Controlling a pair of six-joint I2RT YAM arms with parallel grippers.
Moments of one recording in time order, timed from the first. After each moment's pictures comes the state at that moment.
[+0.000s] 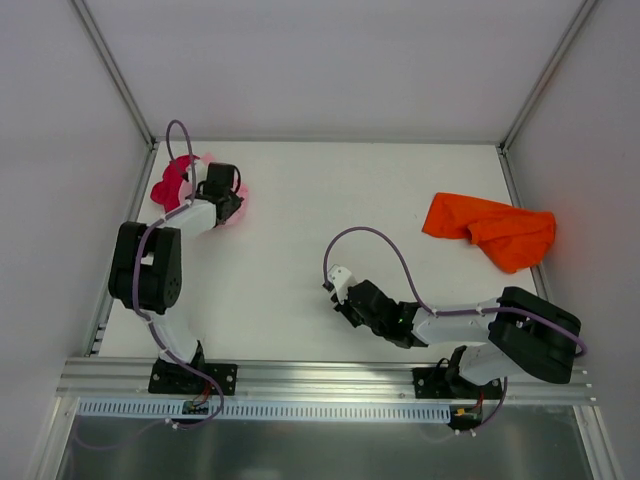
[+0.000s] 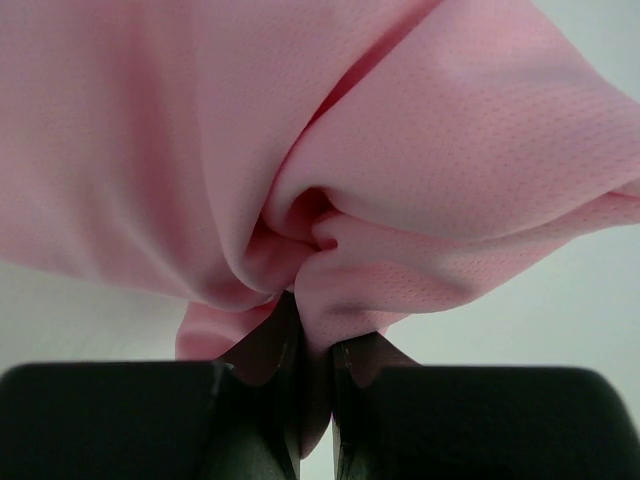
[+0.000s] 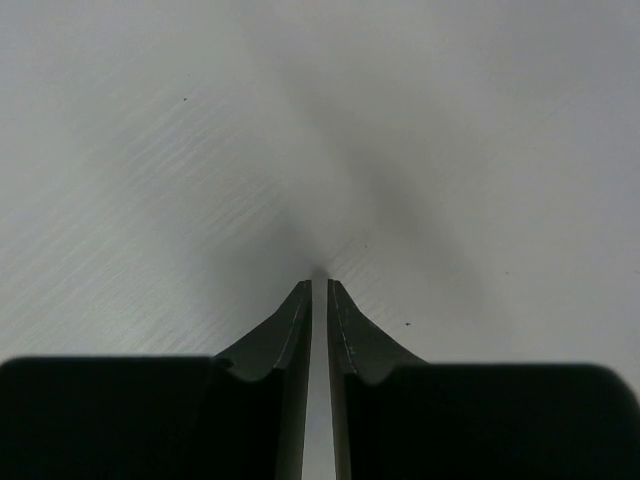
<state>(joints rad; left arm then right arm) -0.15 1.79 1.15 -0.18 -0.37 -0.85 1.12 1.39 0.41 0.31 0.26 0.02</state>
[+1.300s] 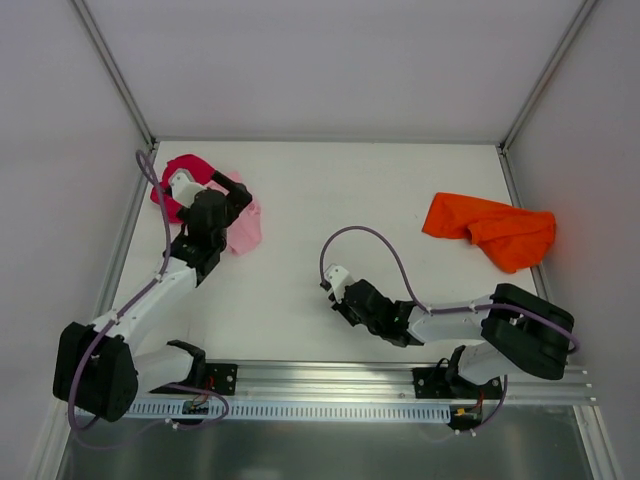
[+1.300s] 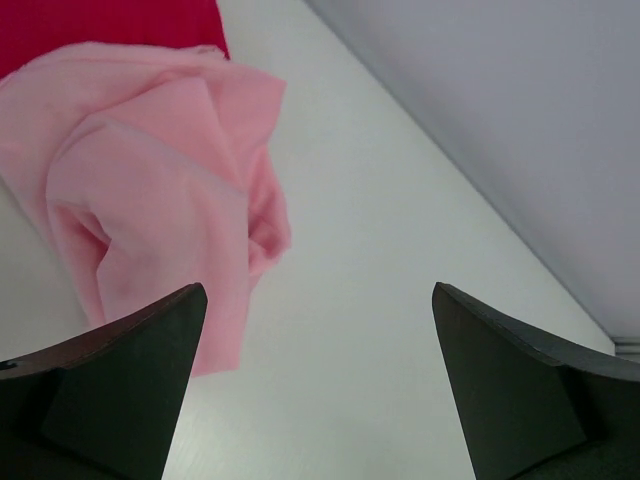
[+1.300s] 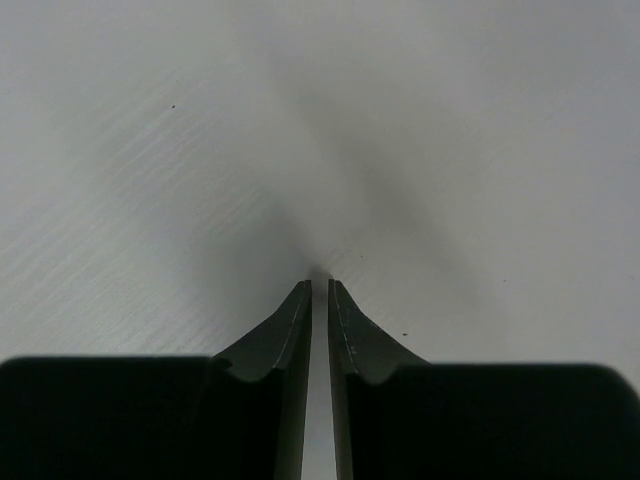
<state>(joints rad) -0.34 1.18 0.73 0.03 -0.51 -0.88 1.12 1.42 0.43 0.31 0.28 0.02</state>
